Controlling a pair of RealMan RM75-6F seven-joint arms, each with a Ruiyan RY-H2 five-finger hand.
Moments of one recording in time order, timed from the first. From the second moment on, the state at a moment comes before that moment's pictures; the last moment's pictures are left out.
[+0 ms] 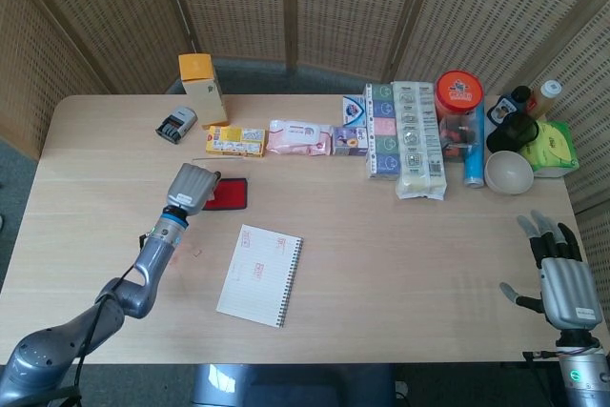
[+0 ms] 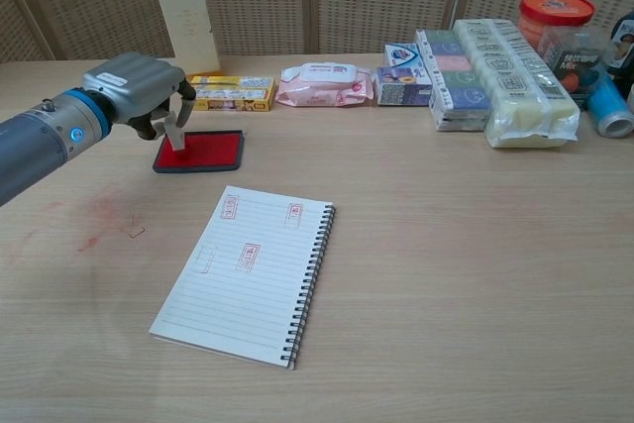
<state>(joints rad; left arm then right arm) -0.83 -1.92 -0.17 -0.60 1.34 0.91 0.21 0.08 -1.10 0.10 -1.75 -1.44 1.47 -0.07</state>
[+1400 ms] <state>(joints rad) -0.67 -1.60 0.05 -1.45 1.54 1.09 0.53 0.08 -1.08 0.09 -1.76 -1.46 1.48 -0.05</state>
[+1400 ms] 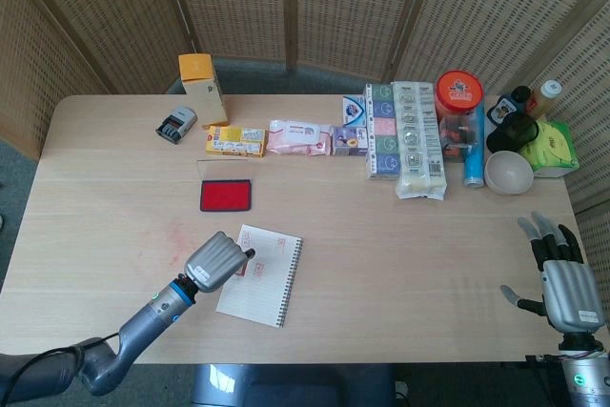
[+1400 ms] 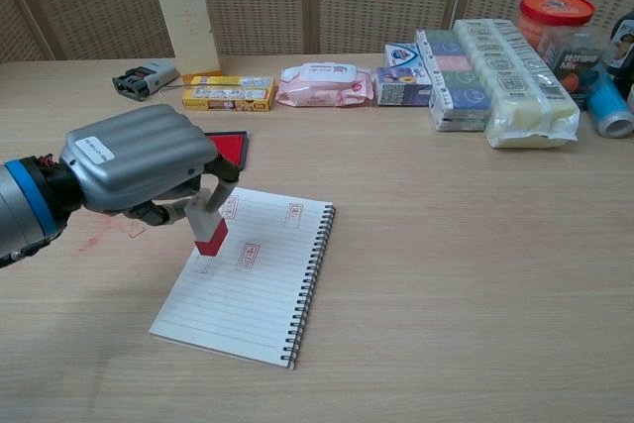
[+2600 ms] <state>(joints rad) -0.68 -1.76 0.08 -1.44 1.60 0.97 0.75 0.08 -1.06 0.08 -1.77 -1.46 1.46 -0.02</state>
